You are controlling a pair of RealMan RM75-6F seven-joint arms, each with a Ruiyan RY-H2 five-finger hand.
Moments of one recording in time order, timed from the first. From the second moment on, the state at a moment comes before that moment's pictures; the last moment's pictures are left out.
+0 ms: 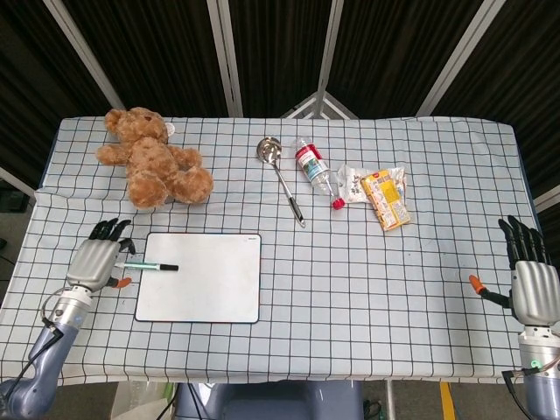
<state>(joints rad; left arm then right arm) -0.43 -1.32 -0.14 -1.57 1.17 1.03 0.37 0.15 -1.20 0.18 -1.53 -1.40 1.48 0.14</state>
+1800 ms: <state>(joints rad) -0.54 -1.51 -0.11 -1.42 0.94 0.99 0.53 0.15 -1.19 0.18 -1.54 -1.40 1.46 0.17</state>
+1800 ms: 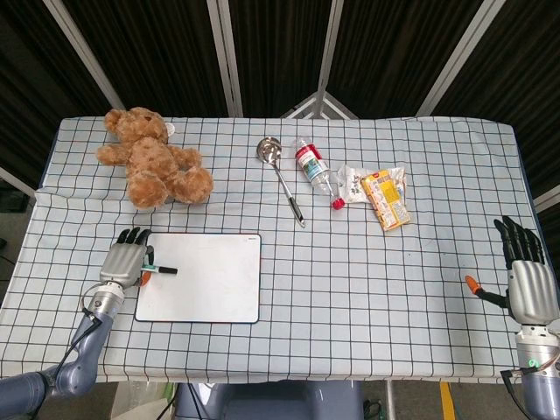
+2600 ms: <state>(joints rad) -0.47 -1.54 -0.17 -1.56 1.20 1.10 -0.15 0.15 -1.19 0.18 -1.55 -1.38 1.44 0.18</state>
